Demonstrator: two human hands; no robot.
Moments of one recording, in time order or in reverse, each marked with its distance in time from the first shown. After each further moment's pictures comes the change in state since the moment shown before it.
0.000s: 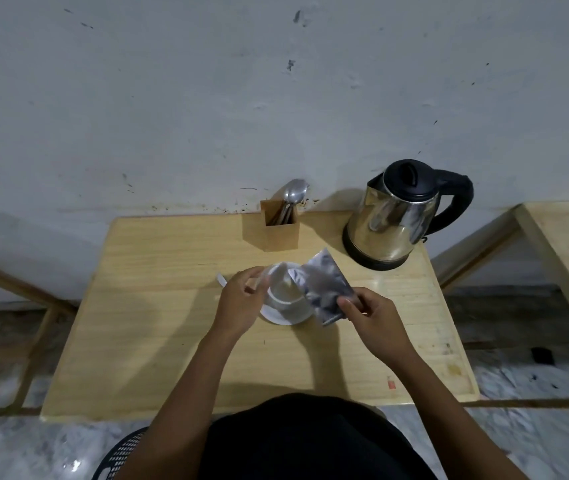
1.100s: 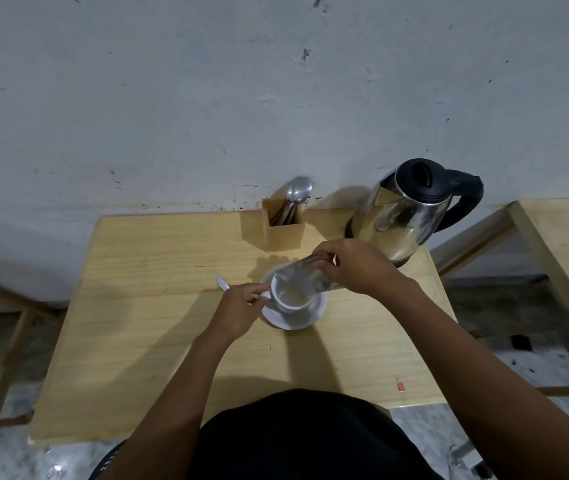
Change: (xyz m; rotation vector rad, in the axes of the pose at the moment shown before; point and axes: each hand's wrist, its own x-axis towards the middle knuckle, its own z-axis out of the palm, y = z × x) left_hand 0.039 -0.052 -0.009 0.151 -0.215 0.067; right_hand 0.095 -0.065 0.017 -0.838 -0.244 -0.227
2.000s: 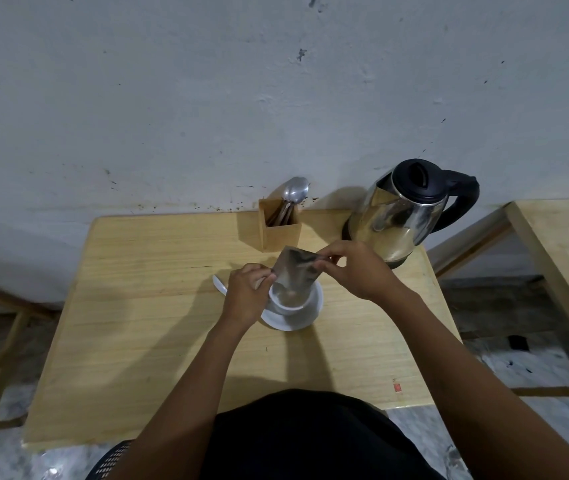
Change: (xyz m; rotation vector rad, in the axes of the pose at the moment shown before) left_hand 0.013 0.032 0.010 -0.078 0.178 0.147; right_hand -0.011 0.006 0.004 0.273 0.107 0.037
